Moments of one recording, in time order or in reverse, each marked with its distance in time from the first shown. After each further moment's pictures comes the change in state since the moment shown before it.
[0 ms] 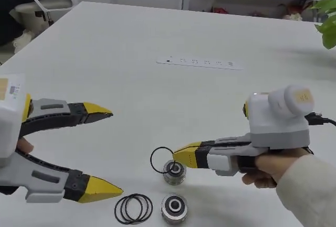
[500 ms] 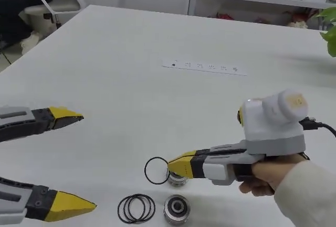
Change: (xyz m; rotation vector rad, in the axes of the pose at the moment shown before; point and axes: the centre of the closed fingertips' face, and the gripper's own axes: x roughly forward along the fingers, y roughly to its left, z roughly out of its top) left arm -0.043 -0.009 -0.019 -0.074 0.002 0.111; right arm 0.012 0.022 -0.011 -0.012 0.062 0.061
